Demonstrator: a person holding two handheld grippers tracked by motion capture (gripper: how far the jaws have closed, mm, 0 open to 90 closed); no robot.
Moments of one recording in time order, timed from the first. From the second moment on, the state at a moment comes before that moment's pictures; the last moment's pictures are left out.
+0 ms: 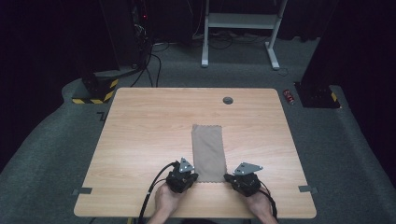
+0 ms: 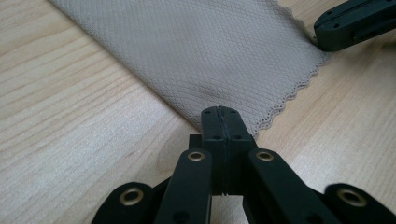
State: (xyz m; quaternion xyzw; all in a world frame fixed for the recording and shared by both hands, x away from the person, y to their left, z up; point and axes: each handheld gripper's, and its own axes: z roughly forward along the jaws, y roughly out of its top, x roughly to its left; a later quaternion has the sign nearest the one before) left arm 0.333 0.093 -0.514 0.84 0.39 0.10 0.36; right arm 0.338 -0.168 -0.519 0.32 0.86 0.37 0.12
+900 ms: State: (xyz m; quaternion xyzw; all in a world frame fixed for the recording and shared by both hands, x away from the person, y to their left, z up) left arm 0.335 0.121 -0.509 0.83 0.41 0.10 0.37; right arm 0.336 -0.162 -0.510 0.31 0.86 0.40 0.10
